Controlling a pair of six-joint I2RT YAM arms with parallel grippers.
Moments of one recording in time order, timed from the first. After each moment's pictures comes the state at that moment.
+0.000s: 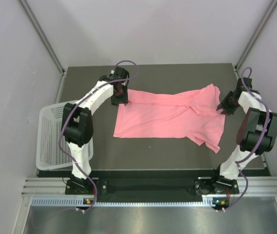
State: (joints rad) left arm -0.38 1.98 1.69 -0.84 -0.14 -0.42; right arm -0.29 1.76 1.26 -0.62 -0.12 0.46
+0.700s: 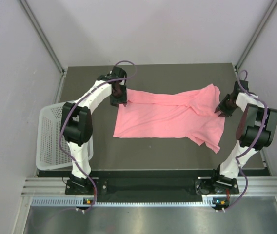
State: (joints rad) left arm -0.35 2.00 1.70 -0.85 -0.06 -0.39; right arm -0.28 1.85 1.24 -0.54 -0.13 0.45
